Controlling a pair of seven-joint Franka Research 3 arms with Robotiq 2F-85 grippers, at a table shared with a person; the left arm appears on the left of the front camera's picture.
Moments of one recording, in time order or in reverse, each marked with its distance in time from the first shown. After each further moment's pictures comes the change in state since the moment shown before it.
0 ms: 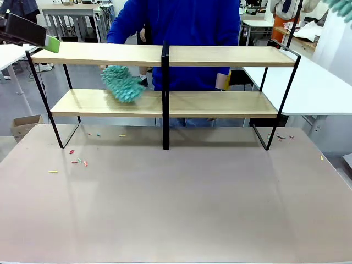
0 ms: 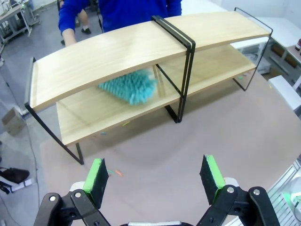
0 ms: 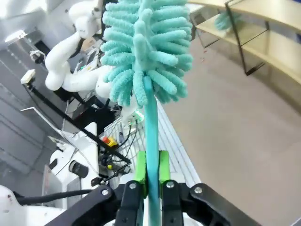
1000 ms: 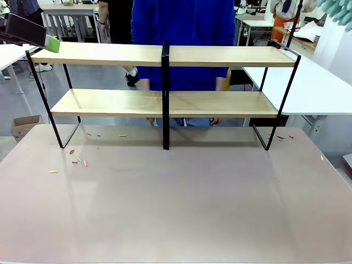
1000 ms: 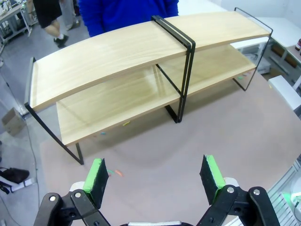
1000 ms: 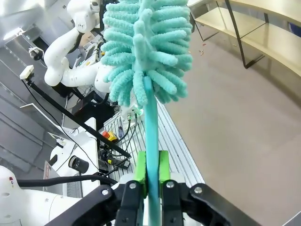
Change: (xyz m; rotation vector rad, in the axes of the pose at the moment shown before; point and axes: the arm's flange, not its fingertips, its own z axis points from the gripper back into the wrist) left arm 0.000 0.000 0.000 0.000 0.000 0.000; right arm -0.003 -0.002 0.004 -0.015 0.026 -0.006
